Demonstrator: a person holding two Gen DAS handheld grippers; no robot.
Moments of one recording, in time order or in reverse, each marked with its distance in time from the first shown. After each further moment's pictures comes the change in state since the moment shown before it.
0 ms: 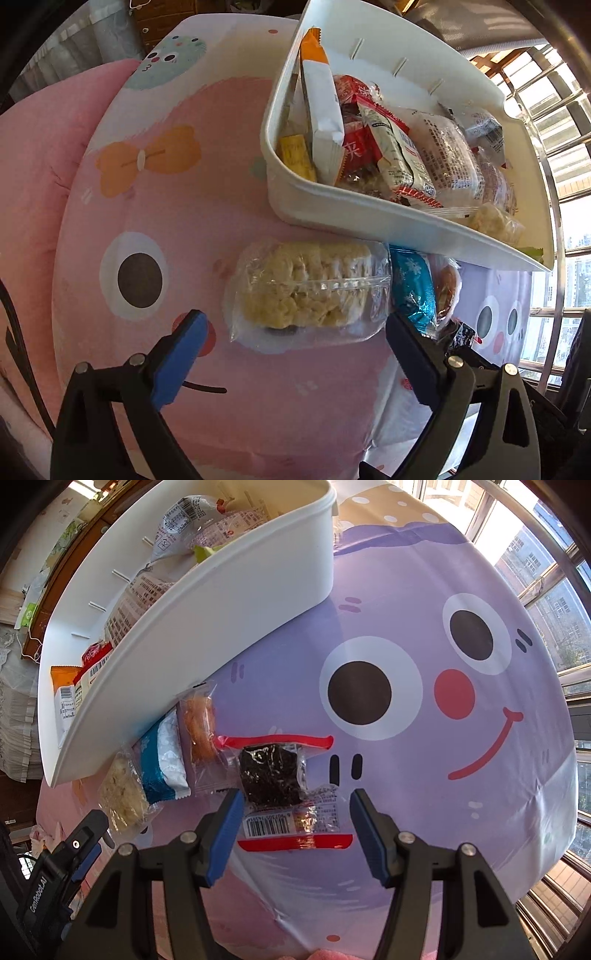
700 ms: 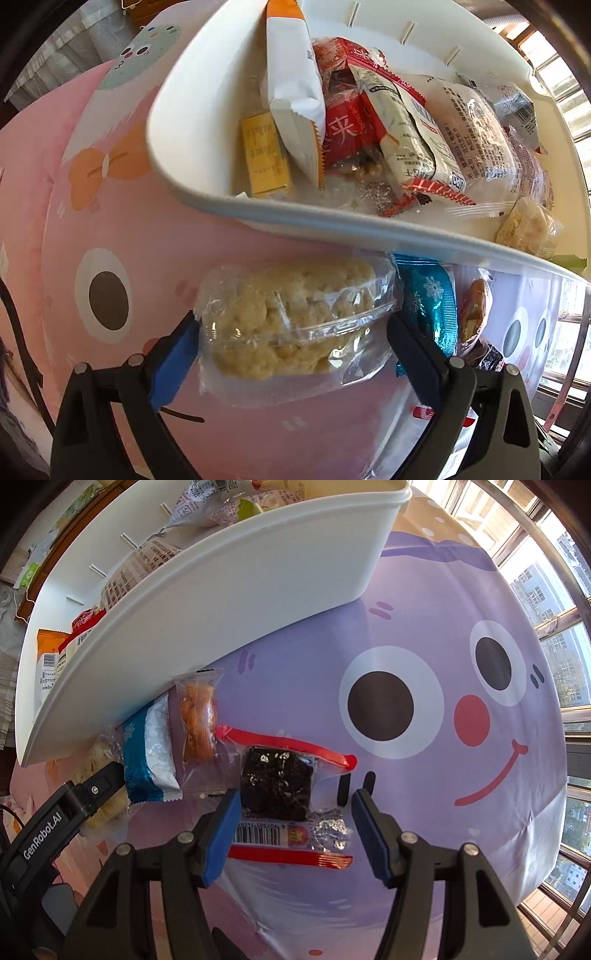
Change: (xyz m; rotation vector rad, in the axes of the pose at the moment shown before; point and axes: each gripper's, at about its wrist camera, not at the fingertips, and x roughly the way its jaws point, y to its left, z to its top) left arm 0.052 -0.035 0.013 0.023 0.056 0.095; right arm 0.022 0.033 -0.001 -0.111 0.015 -0.073
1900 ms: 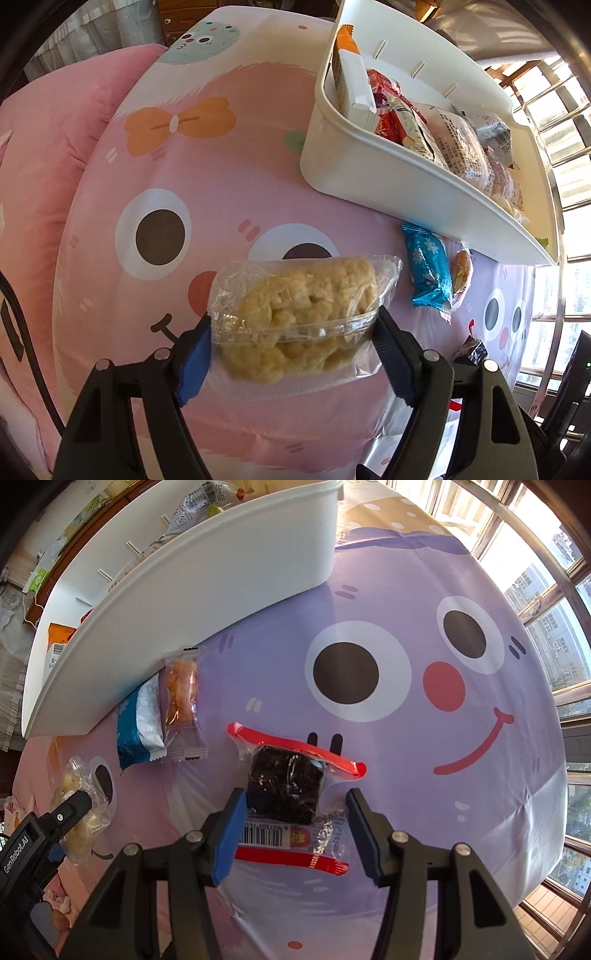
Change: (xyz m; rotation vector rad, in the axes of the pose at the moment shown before) left arm -0.036 0.060 -0.053 -0.079 -0.081 -0.104; right arm -0.018 -0.028 -0.031 0.019 -0.079 0.032
